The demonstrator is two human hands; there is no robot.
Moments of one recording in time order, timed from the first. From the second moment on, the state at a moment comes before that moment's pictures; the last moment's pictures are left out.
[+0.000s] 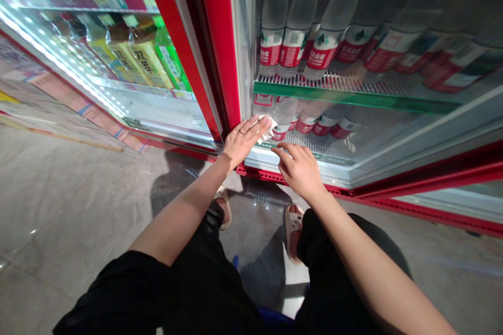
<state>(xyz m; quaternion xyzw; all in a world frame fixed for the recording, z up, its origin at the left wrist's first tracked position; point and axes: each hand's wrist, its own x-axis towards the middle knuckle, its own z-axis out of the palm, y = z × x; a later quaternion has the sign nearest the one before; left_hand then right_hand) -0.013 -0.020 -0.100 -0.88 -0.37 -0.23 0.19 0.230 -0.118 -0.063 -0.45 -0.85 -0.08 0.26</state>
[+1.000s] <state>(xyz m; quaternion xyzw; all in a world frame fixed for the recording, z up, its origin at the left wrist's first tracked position) 0.007 -0.017 -0.076 -0.90 -0.31 -0.15 0.28 0.240 -0.117 -0.060 -0.47 -0.84 -0.10 0.25</state>
